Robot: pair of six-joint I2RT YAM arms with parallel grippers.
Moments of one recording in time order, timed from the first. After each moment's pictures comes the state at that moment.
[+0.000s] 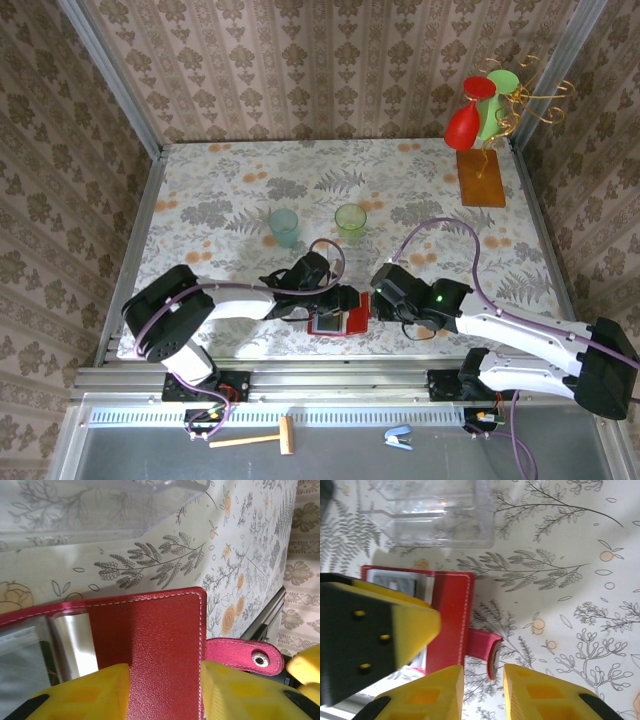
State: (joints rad) left arm -0.98 1.60 0.64 0.23 0.43 -1.06; right arm 0.93 1.07 0.71 -0.69 0.16 0.94
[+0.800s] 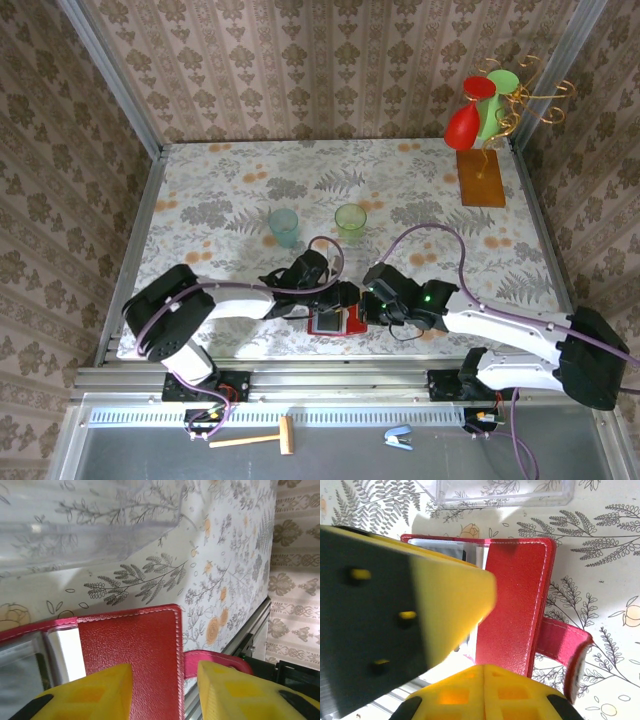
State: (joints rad) left arm -0.95 1.54 0.64 0.23 0.41 -1.06; right arm 0.93 1.19 0.66 -0.47 -0.03 1.00
